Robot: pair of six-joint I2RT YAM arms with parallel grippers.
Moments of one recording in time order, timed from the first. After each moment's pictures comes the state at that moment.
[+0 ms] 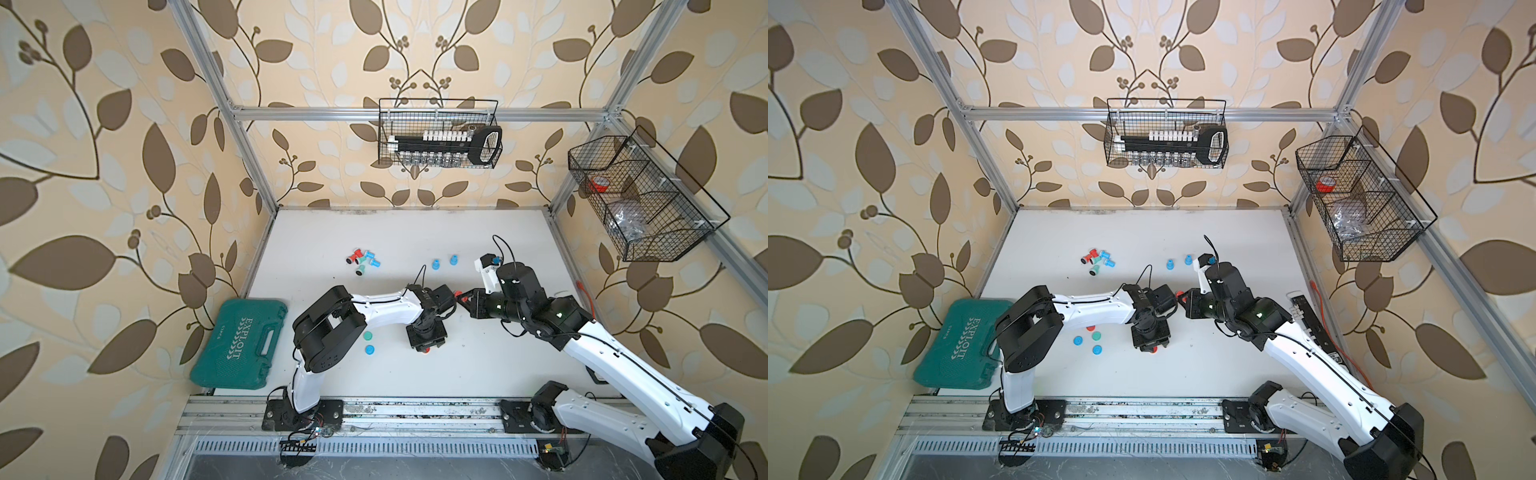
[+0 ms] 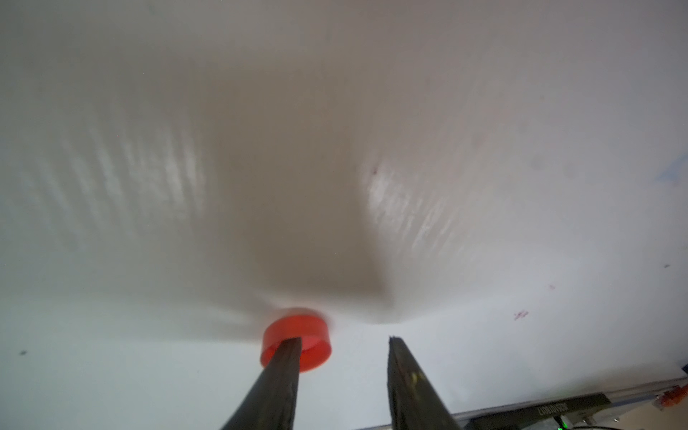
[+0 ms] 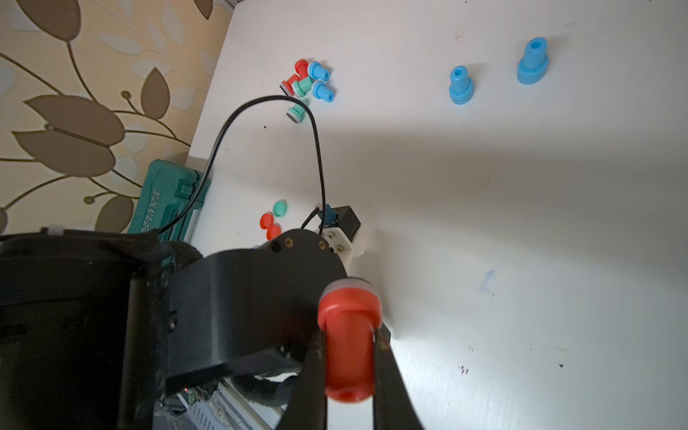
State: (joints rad) left arm -0.96 1.94 1.30 -0.76 0.24 -1.26; right arm 0.59 0.99 0.89 -0.63 -0.12 0.59
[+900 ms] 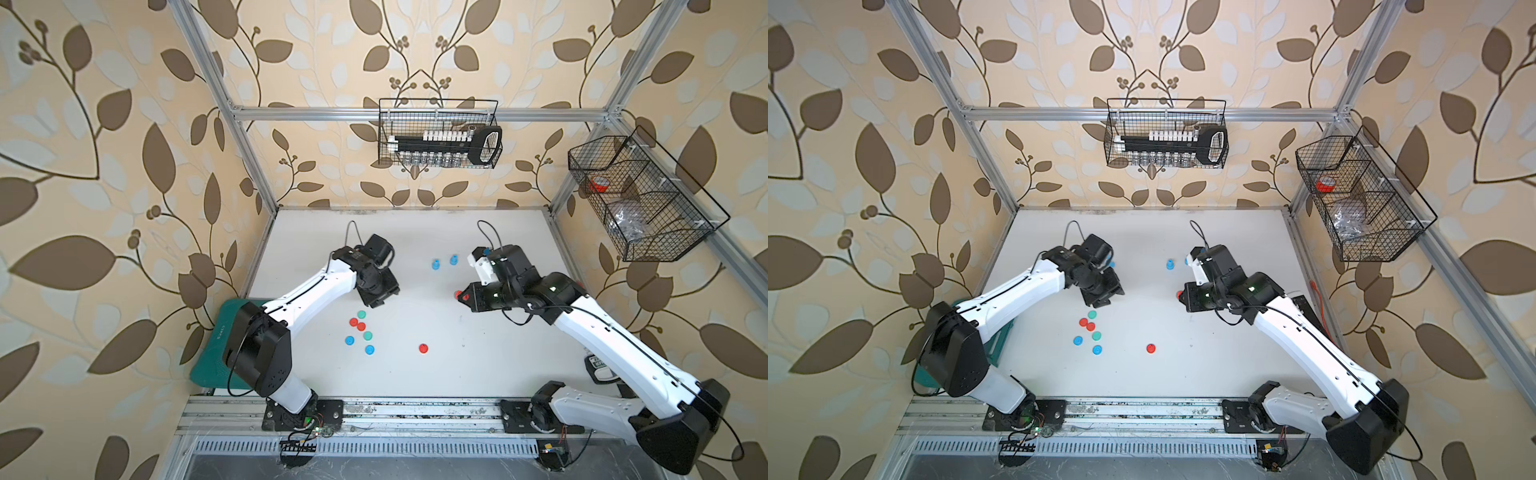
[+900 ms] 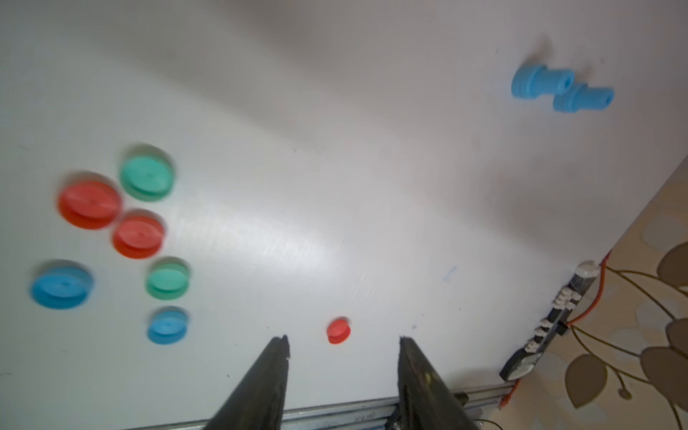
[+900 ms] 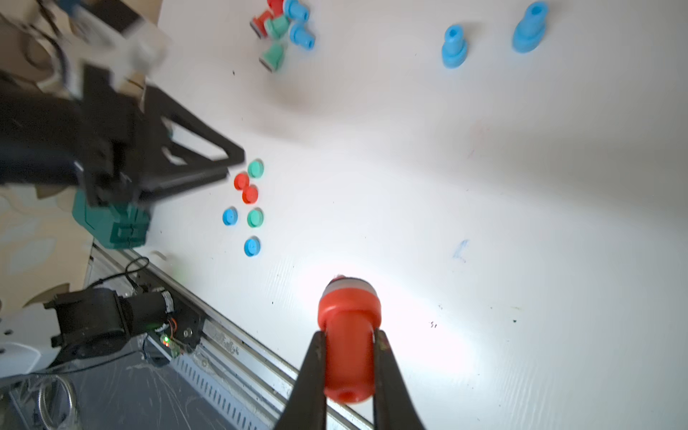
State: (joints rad) left arm -0.49 1.53 1.26 -0.92 0.19 -1.05; right arm 0.61 1.20 1.14 -0.91 -0.15 0.48
